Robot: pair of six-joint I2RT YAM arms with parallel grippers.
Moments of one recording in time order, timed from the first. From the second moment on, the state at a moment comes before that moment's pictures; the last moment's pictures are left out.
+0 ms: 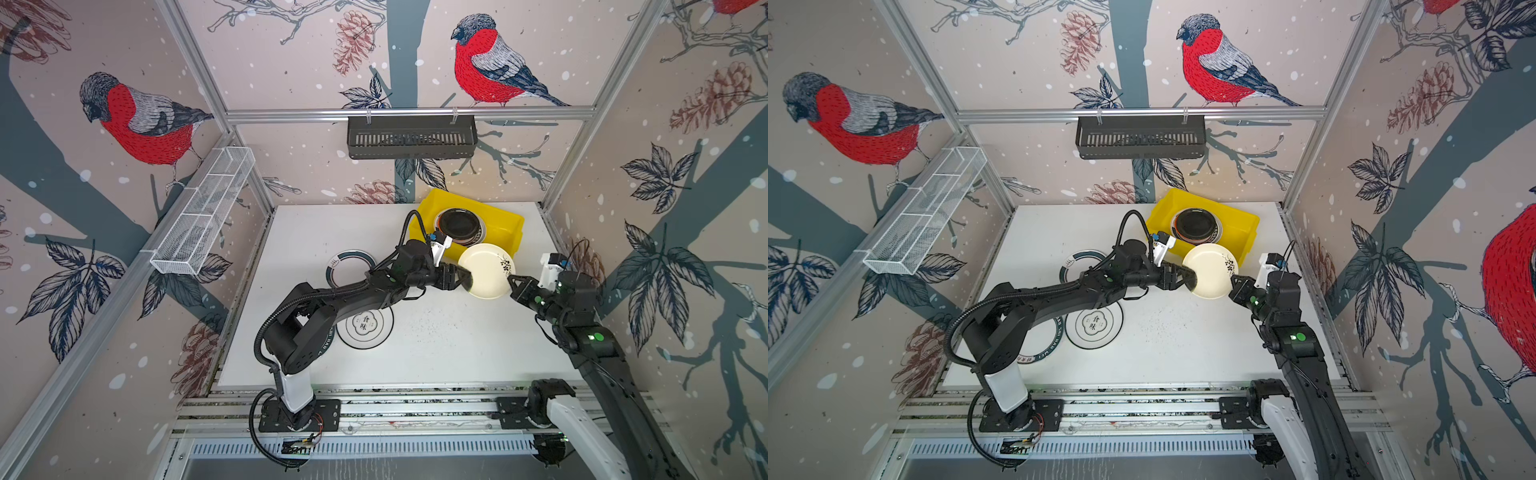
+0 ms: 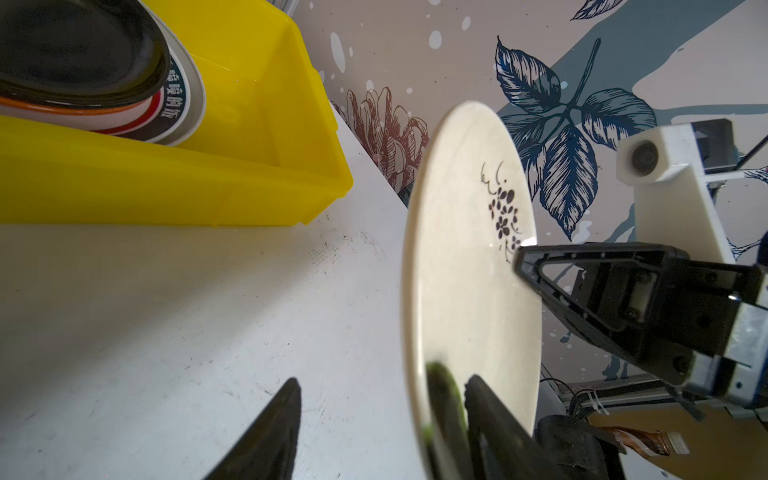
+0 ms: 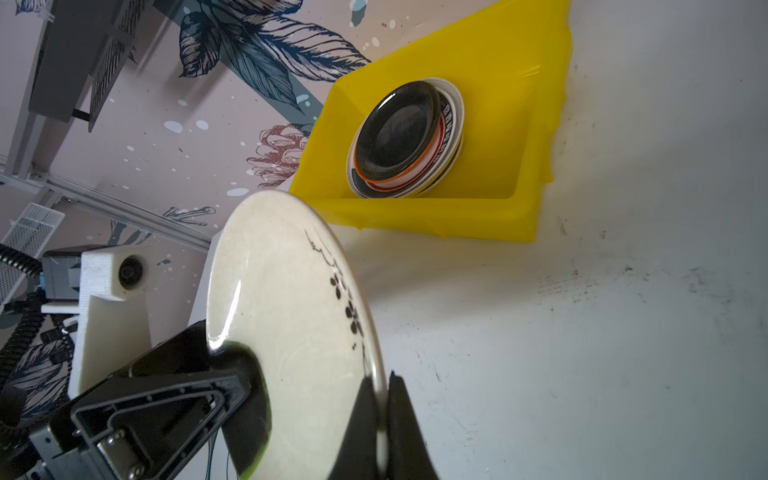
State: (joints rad) left arm -0.81 1.81 1.17 0.31 0.50 -0.60; right arm 0.10 0.69 0.64 -0.42 -0.28 0.61
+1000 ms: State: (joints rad) left arm -0.80 1.86 1.16 0.42 0.57 -0.73; right arm 0.17 0.68 0.59 -0.34 -0.21 0.65
